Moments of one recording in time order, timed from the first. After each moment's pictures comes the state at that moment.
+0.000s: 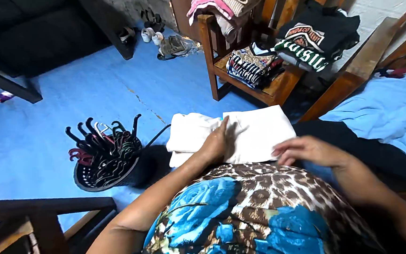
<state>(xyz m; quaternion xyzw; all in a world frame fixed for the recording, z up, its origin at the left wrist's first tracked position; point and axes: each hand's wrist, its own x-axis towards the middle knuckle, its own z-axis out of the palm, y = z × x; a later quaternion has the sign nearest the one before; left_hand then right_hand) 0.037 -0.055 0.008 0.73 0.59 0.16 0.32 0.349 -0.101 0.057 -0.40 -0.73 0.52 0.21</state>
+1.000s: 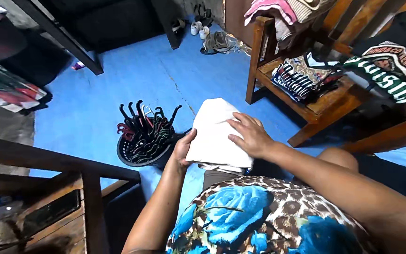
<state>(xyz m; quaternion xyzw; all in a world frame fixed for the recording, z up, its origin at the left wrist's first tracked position) -0.146 -0.086 -0.022 0.22 0.41 0.59 0.66 0.098 -0.003 0.032 -0.32 -0.91 0.20 0.17</state>
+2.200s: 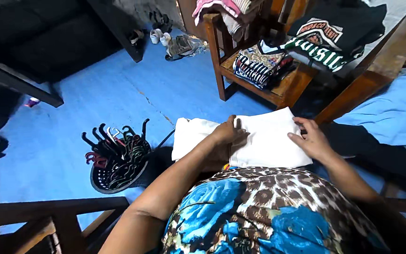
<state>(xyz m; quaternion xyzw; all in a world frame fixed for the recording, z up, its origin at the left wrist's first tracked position) 0.048 0.012 0.023 0.69 0.61 0.05 0.39 0.347 -0.046 0.001 -0.66 -0.65 0.27 0.28</state>
